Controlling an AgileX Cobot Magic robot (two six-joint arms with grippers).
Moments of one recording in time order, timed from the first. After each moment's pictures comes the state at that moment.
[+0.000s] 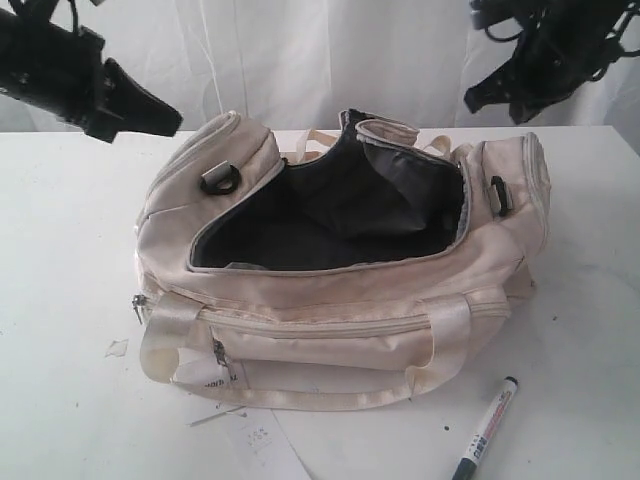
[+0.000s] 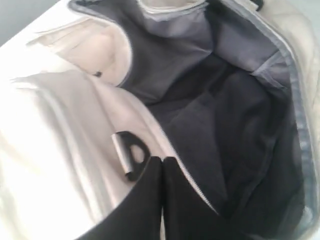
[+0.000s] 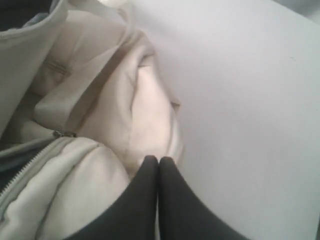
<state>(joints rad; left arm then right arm) 0.02 1.60 -1.35 -0.93 1.00 1.31 0.12 2.00 -1.86 -0.12 0.98 -0.17</state>
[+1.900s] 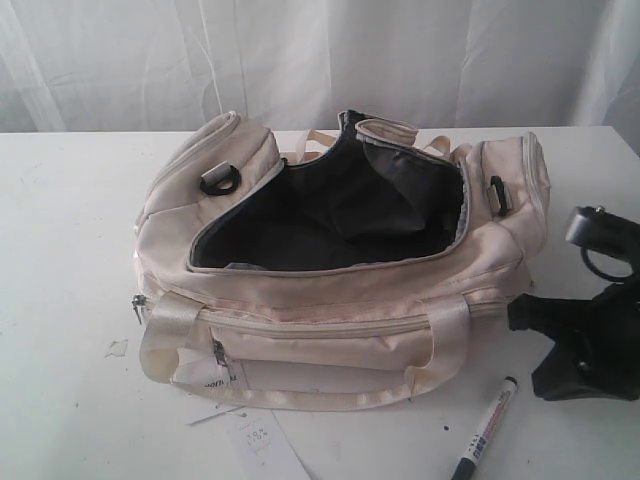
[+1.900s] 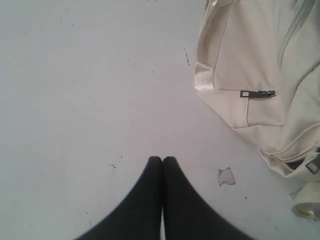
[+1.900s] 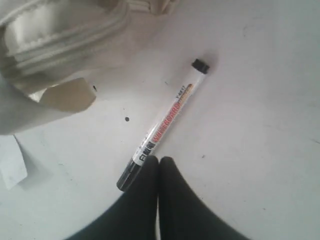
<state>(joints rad) 0.30 0.71 -0.35 -0.82 0.38 0.89 0.05 1.30 -0.64 0.51 0.83 -0.12</state>
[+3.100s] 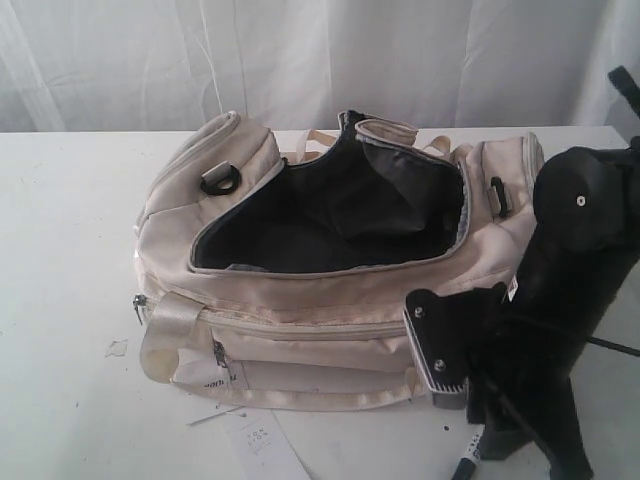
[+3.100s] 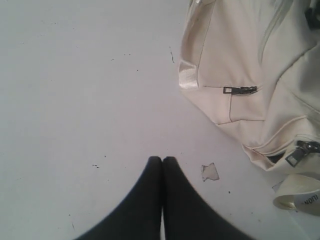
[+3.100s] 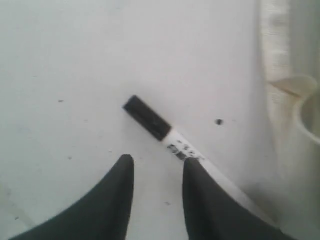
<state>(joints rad) 0.25 0.71 -0.35 -0.83 0.39 0.89 0.44 1.57 -0.84 0.23 1.01 -1.35</state>
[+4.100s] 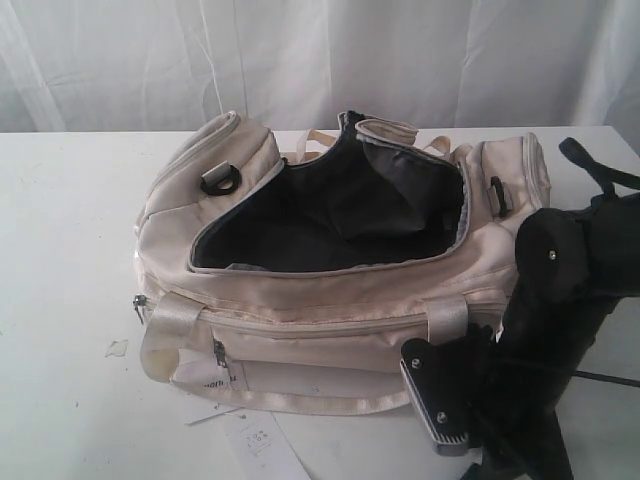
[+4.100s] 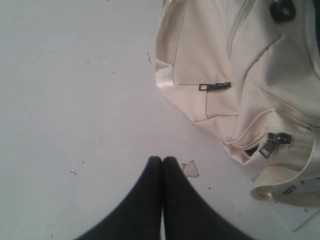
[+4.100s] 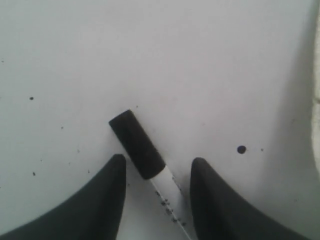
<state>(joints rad) 0.17 0.71 -0.35 -0.83 0.38 0.89 0.44 1.68 -0.76 0.26 0.82 -1.49</state>
